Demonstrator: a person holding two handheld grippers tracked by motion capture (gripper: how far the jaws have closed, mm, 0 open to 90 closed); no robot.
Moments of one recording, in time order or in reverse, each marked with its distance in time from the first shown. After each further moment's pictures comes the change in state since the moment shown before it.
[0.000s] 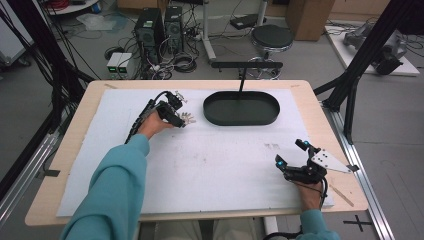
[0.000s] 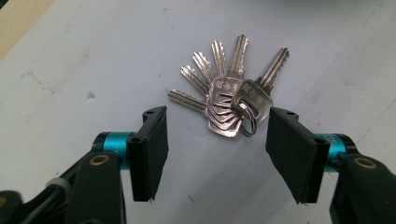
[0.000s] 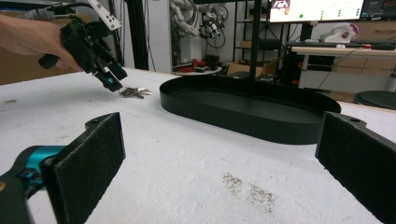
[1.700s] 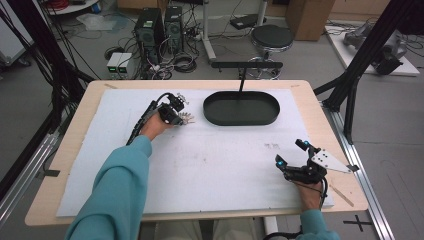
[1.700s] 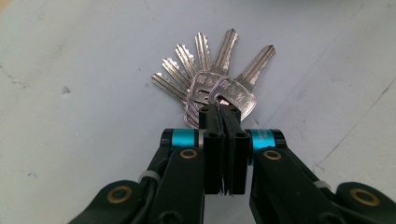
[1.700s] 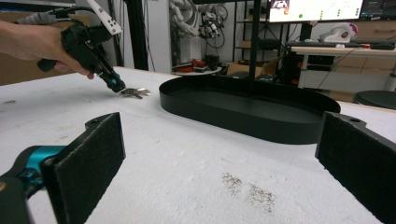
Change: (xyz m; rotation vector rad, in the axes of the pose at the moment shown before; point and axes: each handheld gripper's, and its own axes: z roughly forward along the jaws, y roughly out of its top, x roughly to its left) left arm -0.005 0.001 0.005 0.035 -0.032 0.001; right arm 0.000 0.000 0.000 0.002 -0.001 0.005
